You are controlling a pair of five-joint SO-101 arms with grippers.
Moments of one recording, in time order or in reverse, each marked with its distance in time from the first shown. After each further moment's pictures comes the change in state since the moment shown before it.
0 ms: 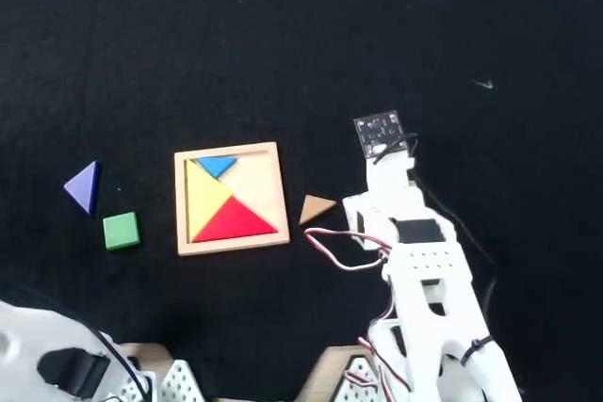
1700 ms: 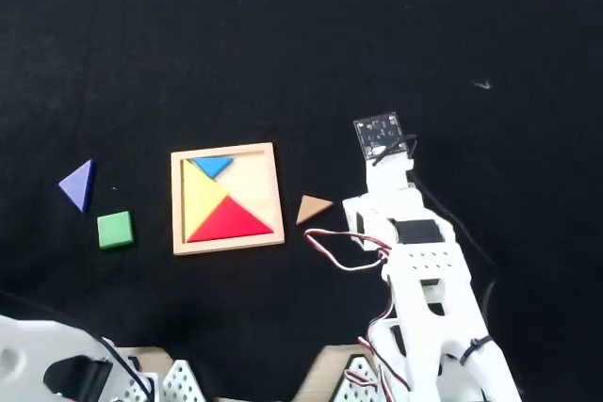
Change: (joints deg) left arm -4.5 -1.4 34.5 -43.4 -27.2; right arm 0.0 0.0 0.5 0.0 -0.1
